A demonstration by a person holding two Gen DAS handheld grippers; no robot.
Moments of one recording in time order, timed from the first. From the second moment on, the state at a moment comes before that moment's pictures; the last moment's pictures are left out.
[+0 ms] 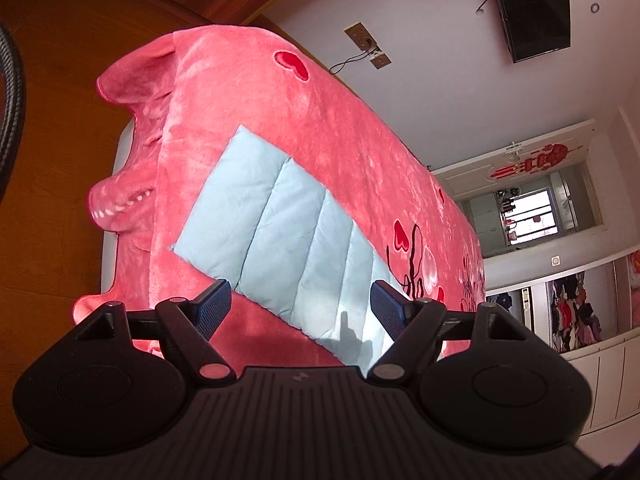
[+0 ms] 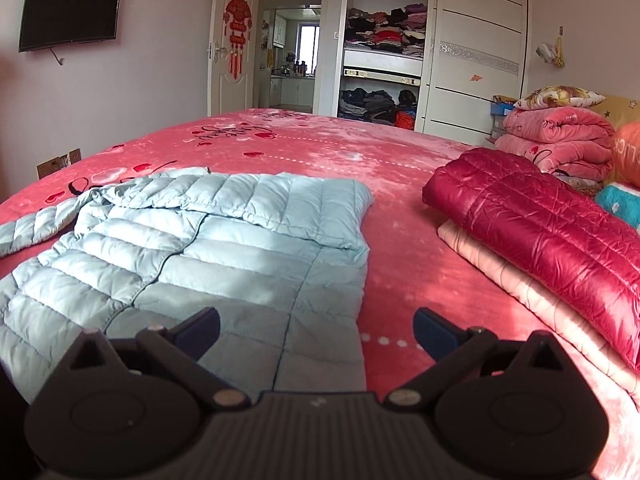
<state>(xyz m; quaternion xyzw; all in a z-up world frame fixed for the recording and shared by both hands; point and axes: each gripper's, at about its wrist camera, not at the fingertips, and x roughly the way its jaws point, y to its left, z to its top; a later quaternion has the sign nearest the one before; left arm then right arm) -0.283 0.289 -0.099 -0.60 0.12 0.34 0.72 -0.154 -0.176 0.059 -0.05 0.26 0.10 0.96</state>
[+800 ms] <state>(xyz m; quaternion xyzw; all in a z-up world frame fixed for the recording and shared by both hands) -0.295 0.344 -0.149 -0.64 0.09 0.36 0.67 -0.129 -0.147 0.037 -0.08 0.29 0.13 0.95</state>
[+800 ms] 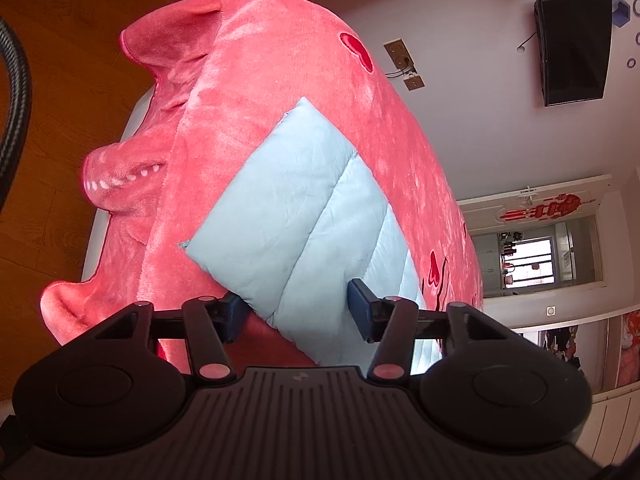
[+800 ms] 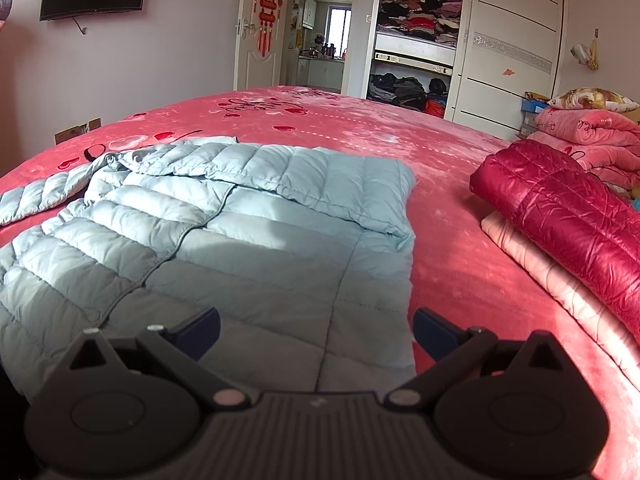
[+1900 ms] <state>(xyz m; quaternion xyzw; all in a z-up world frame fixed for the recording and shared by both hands) -0.091 0.182 0.134 -0.34 0.06 0.09 0.94 -0.052 -0.238 0.032 0.14 0.23 0.02 0.96</state>
